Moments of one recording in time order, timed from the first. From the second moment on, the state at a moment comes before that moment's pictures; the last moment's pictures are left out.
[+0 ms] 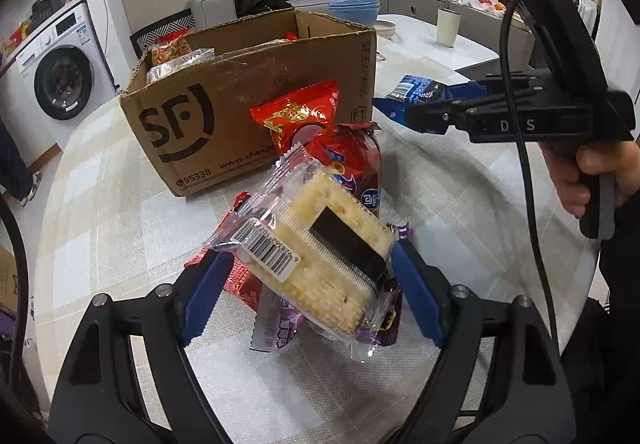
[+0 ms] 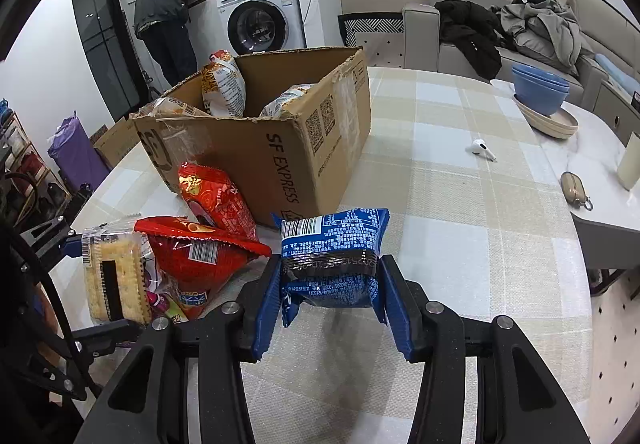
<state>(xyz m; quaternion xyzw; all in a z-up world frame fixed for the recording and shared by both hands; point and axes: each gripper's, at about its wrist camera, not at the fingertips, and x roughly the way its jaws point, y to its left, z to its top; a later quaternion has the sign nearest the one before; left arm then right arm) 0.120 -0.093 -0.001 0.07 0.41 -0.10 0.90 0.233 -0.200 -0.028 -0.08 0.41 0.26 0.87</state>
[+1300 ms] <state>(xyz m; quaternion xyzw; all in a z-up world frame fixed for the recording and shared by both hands) 0.102 -0.036 0.040 -0.06 0.35 -0.16 0.92 0.208 -0.201 0.008 -0.06 0.35 0.29 0.89</state>
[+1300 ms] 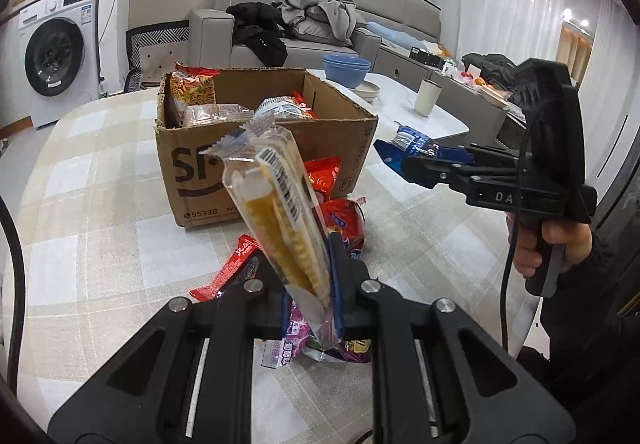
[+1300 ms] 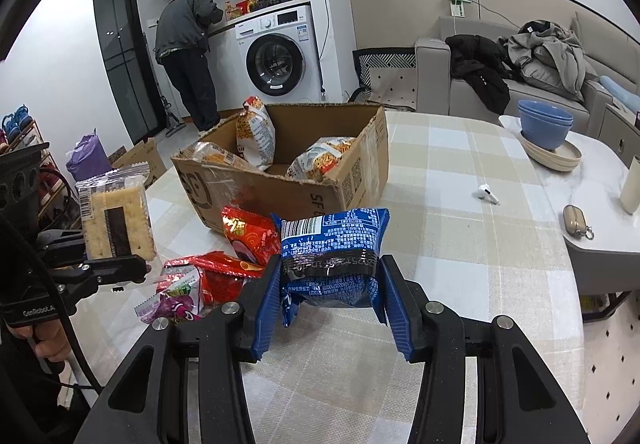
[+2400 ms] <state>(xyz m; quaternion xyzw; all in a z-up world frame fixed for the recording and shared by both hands) 0.178 0.015 0.112 -0.09 0.33 -0.12 0.93 0.231 -0.189 0.055 -0.02 0.29 0.30 0.91</state>
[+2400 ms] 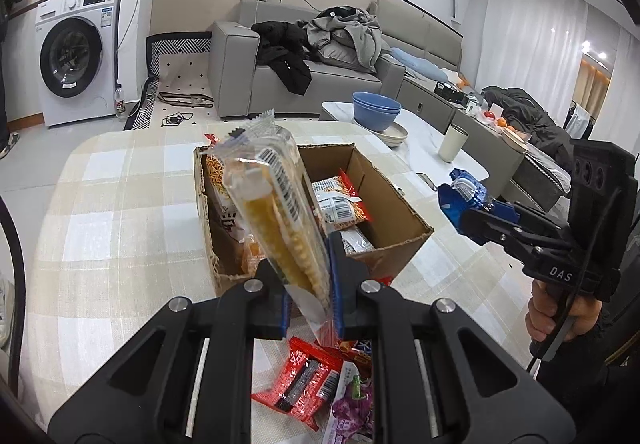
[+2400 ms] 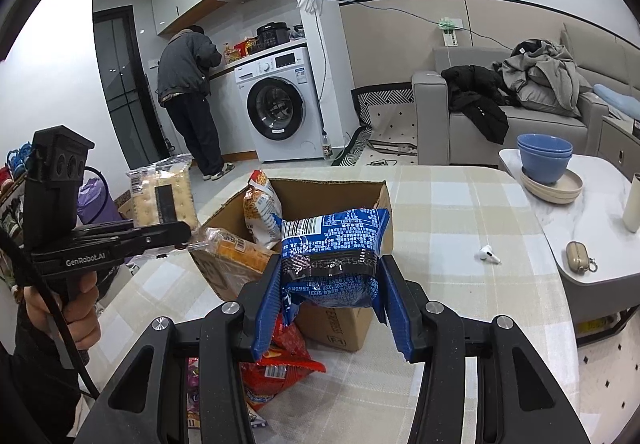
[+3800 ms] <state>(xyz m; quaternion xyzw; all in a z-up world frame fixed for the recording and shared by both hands) 0.289 -0.001 0.068 -0.05 0.37 -0.08 0.92 0.269 -0.135 0.034 -0.03 0.32 0.33 0.89</state>
